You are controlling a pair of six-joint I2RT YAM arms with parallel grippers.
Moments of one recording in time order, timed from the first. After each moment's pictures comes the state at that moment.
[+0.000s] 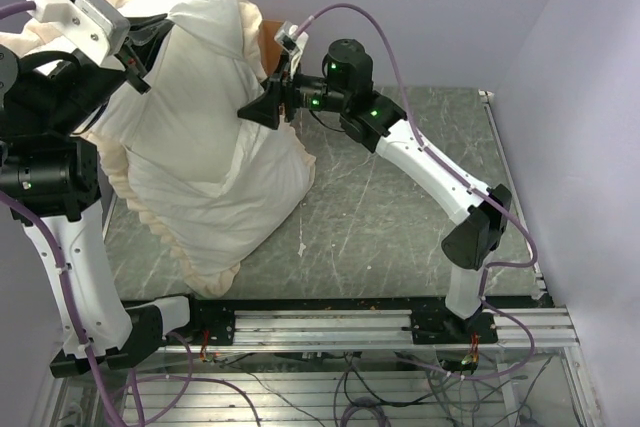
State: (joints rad) left arm 0.11 1.22 2.06 -0.44 0.79 0.22; right arm 0.76 1.88 2.00 -0.13 -0.64 0.18
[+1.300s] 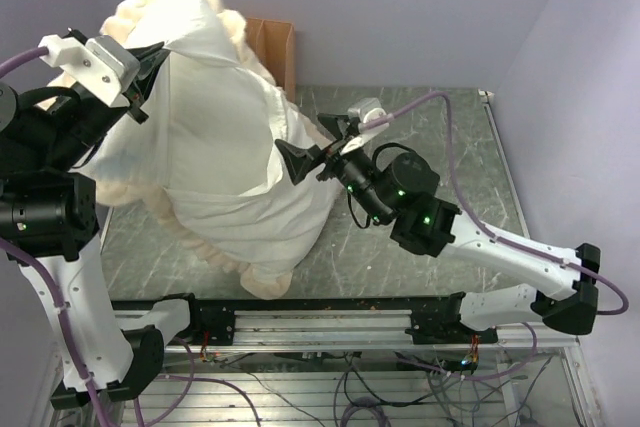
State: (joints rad) left arm 0.10 1.11 2.00 -0.56 0.75 0.33; right arm 1.13 1.26 1.23 0.29 0.41 -0.01
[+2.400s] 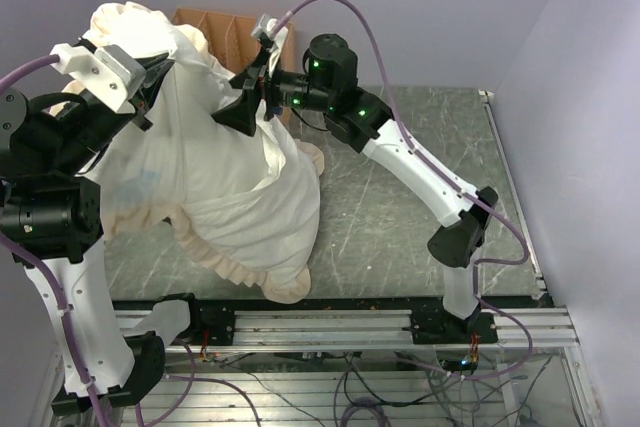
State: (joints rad) left arm 0.11 1.05 1.90 -0.55 0.77 0.34; right arm 0.86 1.95 2.21 -0.22 -0.52 0.11
